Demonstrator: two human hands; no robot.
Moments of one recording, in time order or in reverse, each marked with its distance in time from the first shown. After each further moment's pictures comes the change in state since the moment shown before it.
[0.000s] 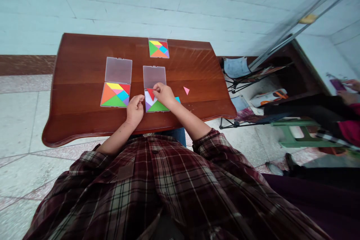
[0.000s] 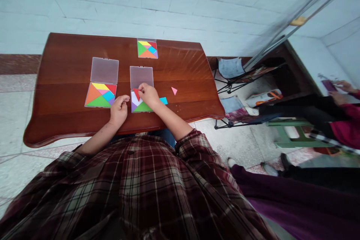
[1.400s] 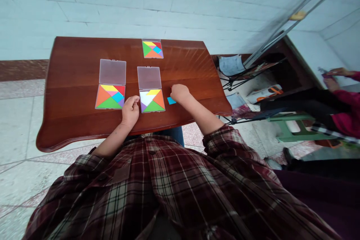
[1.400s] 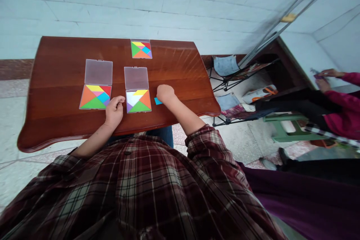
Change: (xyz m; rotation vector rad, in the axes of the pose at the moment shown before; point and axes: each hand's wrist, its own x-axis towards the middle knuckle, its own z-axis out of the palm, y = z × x) left_hand 0.003 -0.002 -0.002 0.026 0.009 0.009; right_hand 0.006 0.040 -0.061 -0.845 -0.200 0.247
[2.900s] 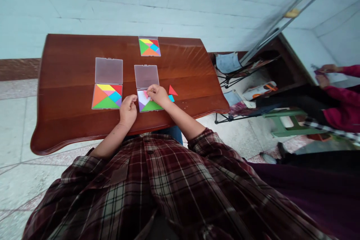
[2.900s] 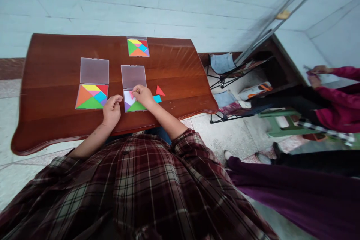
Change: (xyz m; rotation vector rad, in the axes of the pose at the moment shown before) left_hand 0.000 0.001 0.000 -0.022 -0.008 0.001; right_hand -0.010 -0.068 0.031 1.290 0.081 -0.185
